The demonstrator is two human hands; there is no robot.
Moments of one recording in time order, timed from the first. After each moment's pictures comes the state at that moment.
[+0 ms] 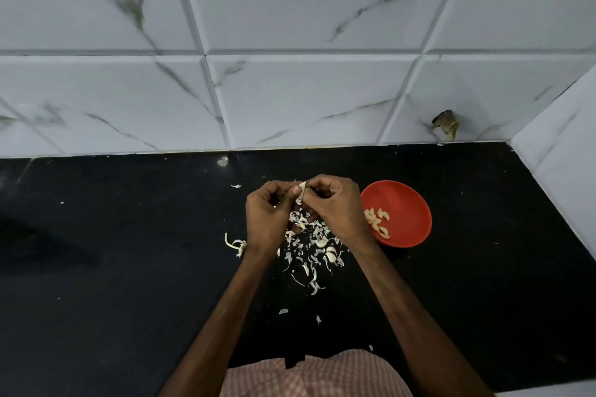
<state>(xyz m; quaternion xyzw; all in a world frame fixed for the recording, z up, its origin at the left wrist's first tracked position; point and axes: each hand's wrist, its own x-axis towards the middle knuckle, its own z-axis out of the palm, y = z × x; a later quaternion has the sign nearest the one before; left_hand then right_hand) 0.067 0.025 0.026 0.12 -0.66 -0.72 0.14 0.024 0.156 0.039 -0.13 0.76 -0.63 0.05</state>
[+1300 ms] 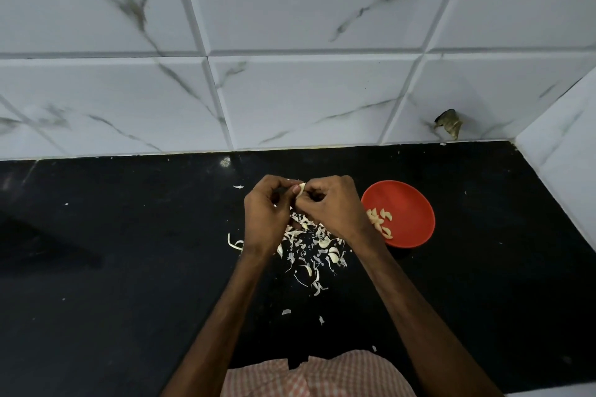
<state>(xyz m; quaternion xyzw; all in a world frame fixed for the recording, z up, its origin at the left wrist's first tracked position) 0.066 0.017 0.035 0.11 -0.72 -0.67 0.15 0.022 0.151 0.057 -0.22 0.86 -0.46 0.00</state>
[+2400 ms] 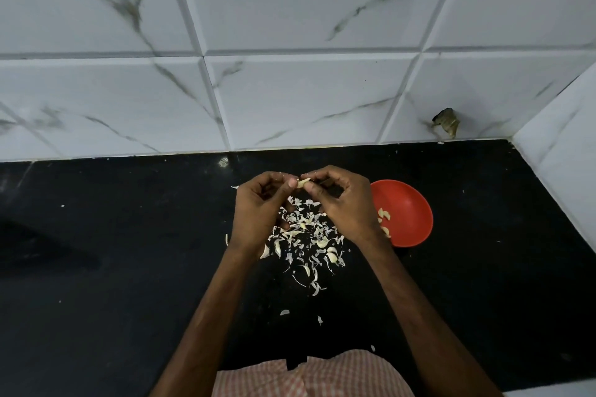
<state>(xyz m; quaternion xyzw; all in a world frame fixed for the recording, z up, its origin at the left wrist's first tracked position) 0.071 0.006 0.051 0.09 -0.65 -0.75 0.07 0.025 0.167 0.060 -0.19 0.79 -0.59 -0.02</state>
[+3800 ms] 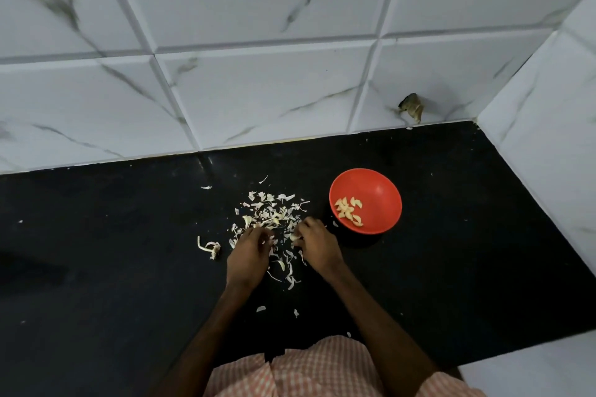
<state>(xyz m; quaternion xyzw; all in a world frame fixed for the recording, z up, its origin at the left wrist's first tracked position) 0.090 0.030 -0.102 0.11 -0.93 -0.36 -0.01 0.035 0.203 -0.107 -0.18 0.96 -0.18 0.13</state>
